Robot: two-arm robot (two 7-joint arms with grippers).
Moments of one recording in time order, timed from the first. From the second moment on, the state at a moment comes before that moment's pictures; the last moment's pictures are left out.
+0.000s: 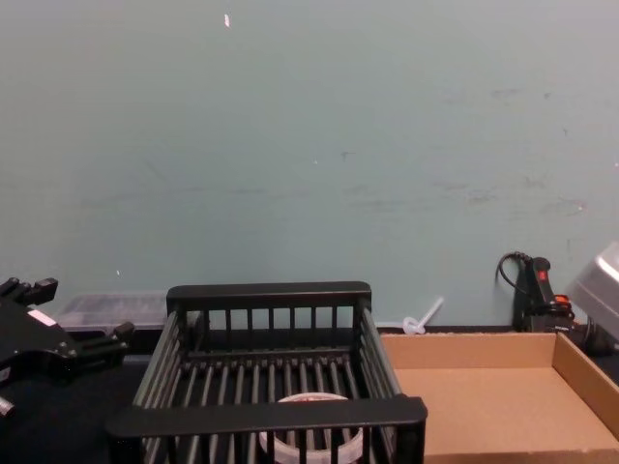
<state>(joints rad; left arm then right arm) -0.20 0.60 0.45 -1.41 -0.25 -0.12 0.03 0.13 0.62 -0.51 -1.72 0.30 0.55 0.47</state>
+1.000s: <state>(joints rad) -0.20 0.60 0.45 -1.41 -0.25 -0.12 0.03 0.13 0.62 -0.50 -1.73 0.29 0.54 0.47</state>
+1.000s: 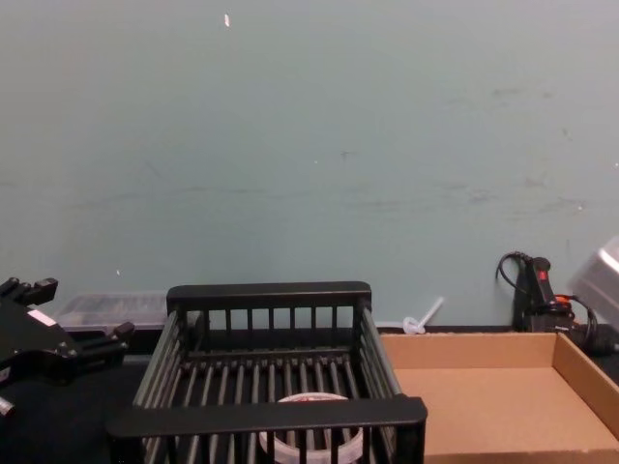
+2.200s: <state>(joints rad) -0.20 0.60 0.45 -1.41 -0.25 -0.12 0.03 0.34 0.47 -0.36 -1.51 0.25 0.52 0.32</state>
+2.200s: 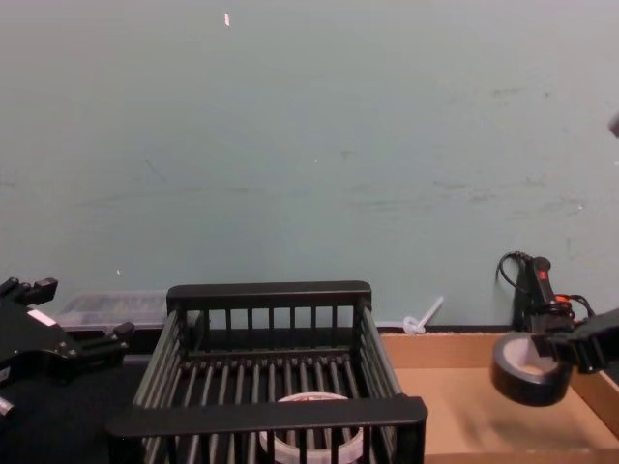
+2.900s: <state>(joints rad) -0.20 0.60 0.45 -1.41 -0.25 -0.12 0.03 0.39 0.44 -0.37 -1.42 0.21 0.52 0.31</state>
